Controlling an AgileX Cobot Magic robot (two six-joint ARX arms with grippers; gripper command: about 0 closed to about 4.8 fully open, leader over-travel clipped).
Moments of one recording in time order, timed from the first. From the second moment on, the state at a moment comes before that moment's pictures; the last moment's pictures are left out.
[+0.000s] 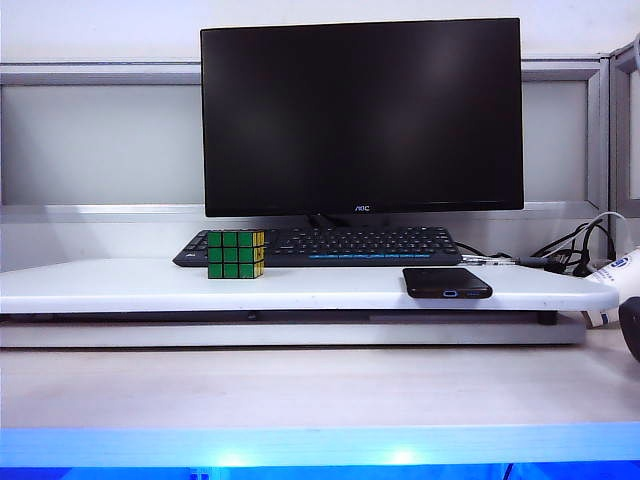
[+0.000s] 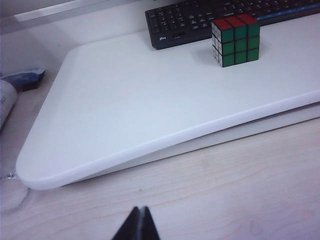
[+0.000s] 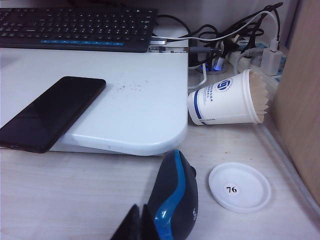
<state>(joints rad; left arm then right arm) -0.09 0.00 0.01 -0.16 0.04 0.18 0.09 0.00 0.01 -0.15 -0.02 0.03</state>
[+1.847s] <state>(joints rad) -0.09 0.00 0.01 -0.15 0.18 0.16 0.09 0.44 0.06 0.19 -0.57 1.02</state>
